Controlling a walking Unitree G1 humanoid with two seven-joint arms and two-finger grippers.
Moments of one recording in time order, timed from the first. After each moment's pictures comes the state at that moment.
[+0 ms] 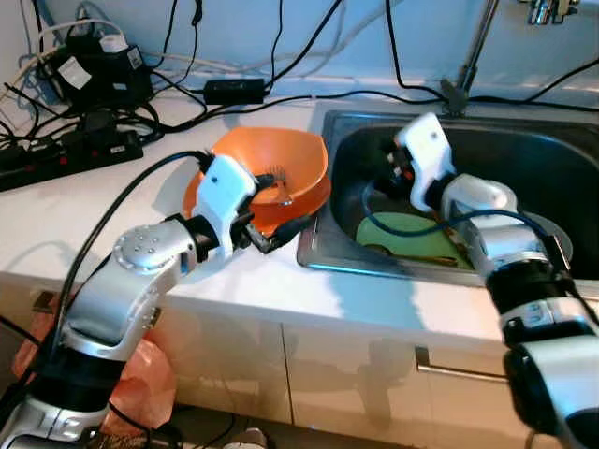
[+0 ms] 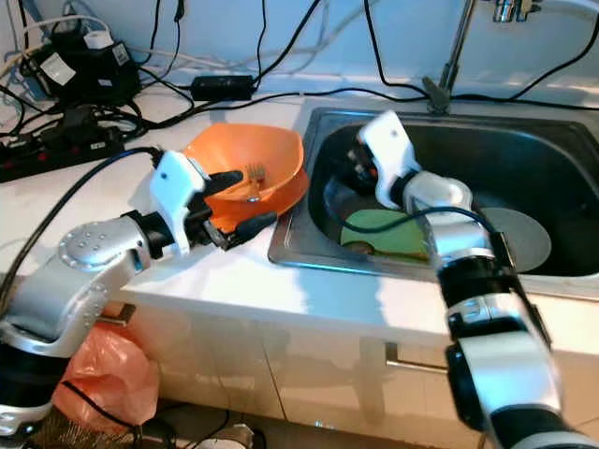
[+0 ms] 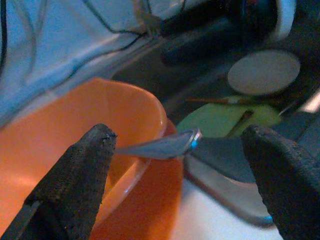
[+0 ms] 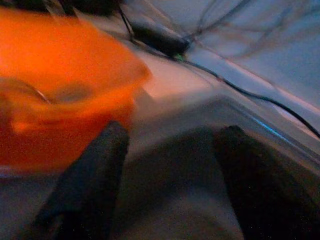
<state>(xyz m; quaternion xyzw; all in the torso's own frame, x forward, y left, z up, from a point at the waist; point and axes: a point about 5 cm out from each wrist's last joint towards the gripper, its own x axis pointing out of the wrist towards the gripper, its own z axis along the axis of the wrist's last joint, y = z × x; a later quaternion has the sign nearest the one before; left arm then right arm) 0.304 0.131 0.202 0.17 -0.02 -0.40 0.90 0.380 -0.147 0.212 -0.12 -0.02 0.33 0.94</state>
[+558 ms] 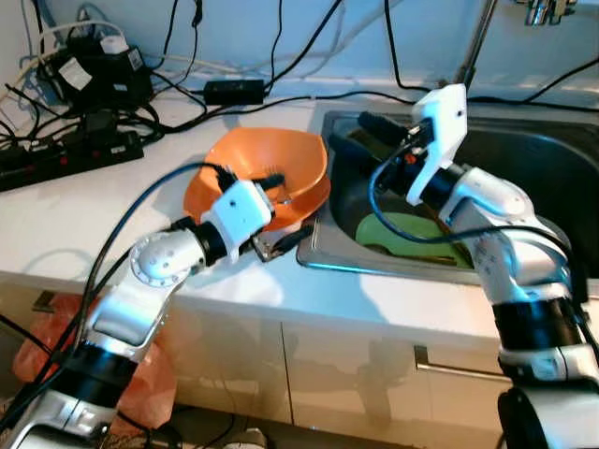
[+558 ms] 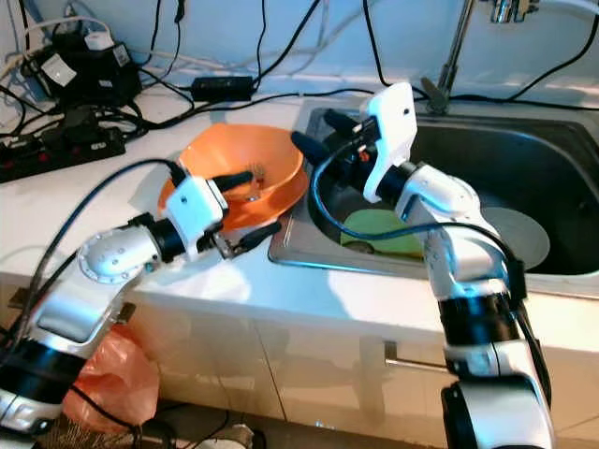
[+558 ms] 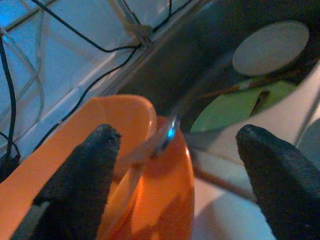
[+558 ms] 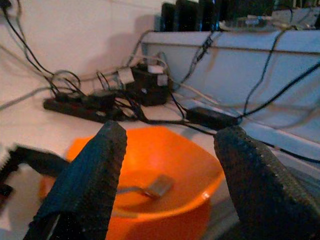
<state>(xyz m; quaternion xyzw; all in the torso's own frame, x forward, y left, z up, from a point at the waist) 0.312 0.130 0.185 0.27 -0.09 -0.41 0.87 0.337 -0.123 0.252 -0.01 -0.09 0.40 0.91</state>
